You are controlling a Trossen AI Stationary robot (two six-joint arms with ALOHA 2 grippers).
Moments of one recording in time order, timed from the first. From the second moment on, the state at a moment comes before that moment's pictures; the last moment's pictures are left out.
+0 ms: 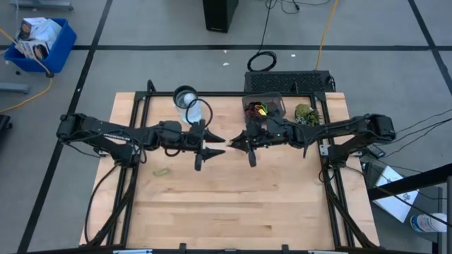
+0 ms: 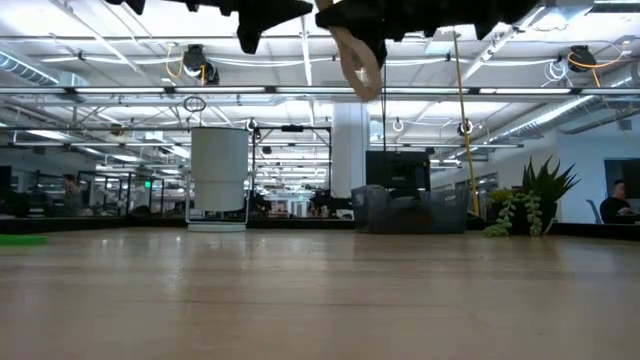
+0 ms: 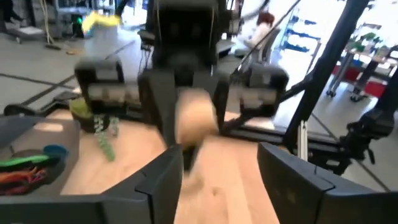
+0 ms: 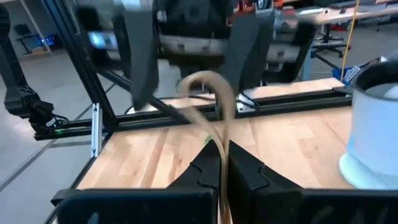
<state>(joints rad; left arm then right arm) -0.05 1.28 0.83 0.34 0.03 -0.21 -0.04 1.42 0.89 0.38 -0.13 0.16</state>
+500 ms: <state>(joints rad) -0.04 1.28 0.83 -0.04 0.03 -0.34 -0.08 1.16 0.89 0.32 0.04 0.06</state>
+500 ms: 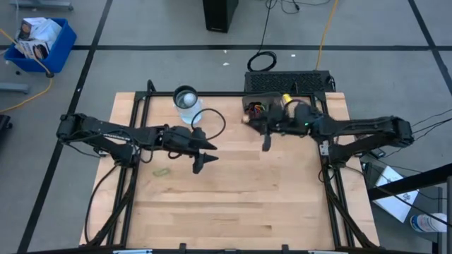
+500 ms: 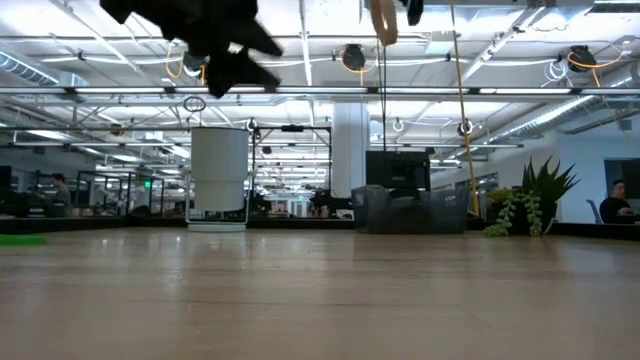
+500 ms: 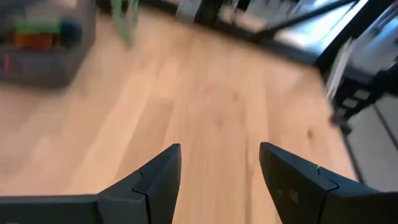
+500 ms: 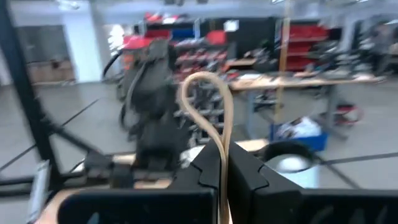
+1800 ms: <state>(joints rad) -0.04 1.28 0.83 -0.46 -0.05 -0.39 -0.55 1.43 0.89 -0.11 0.21 -0.03</state>
